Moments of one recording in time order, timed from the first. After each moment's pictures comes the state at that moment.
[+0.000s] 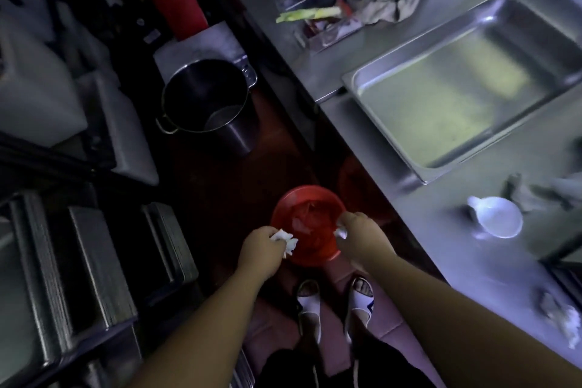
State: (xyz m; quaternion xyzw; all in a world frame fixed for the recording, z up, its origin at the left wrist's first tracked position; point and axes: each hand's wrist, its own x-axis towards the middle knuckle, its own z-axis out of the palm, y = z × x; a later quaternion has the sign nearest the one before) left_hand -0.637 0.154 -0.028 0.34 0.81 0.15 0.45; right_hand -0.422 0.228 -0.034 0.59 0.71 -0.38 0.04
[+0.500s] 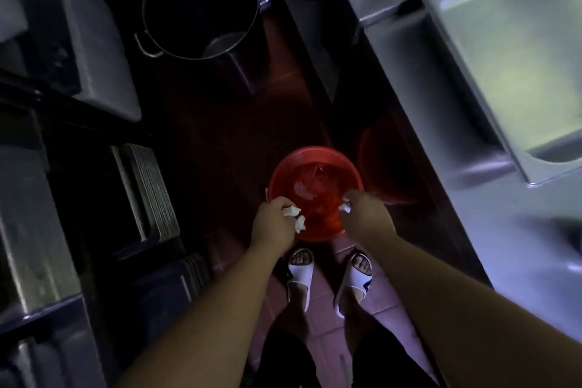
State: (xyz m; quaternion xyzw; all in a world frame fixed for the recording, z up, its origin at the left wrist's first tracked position) left_hand -0.623 0.182 -0.183 0.27 0.83 0.17 0.46; right_hand -0.446 0.269 -0.195 0.60 0.70 -0.39 0.07
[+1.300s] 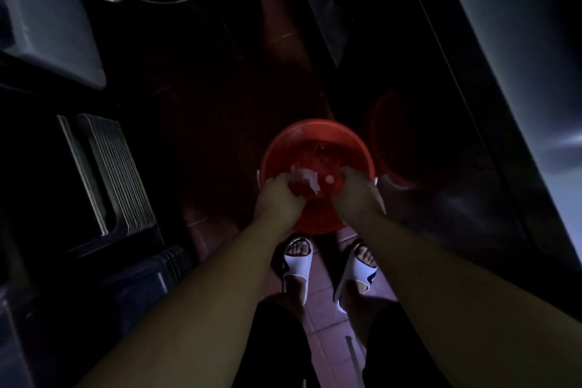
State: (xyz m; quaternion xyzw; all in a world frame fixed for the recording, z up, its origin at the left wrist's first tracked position) left_hand -0.628 0.203 -0.324 0.31 0.82 0.08 0.47; right_hand -0.477 0.270 -0.317 0.63 0.66 -0.39 0.12
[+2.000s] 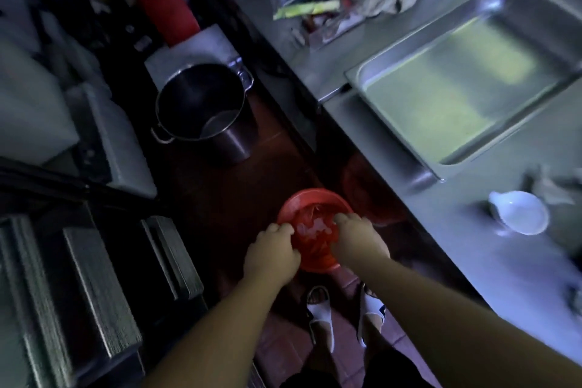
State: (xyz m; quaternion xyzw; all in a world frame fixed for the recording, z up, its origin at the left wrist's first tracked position) left_hand -0.647 0.173 -0.044 0.56 0.76 -0.07 0.33; right_hand -0.469 0.229 -0.054 0.62 0.70 -0.34 0.11
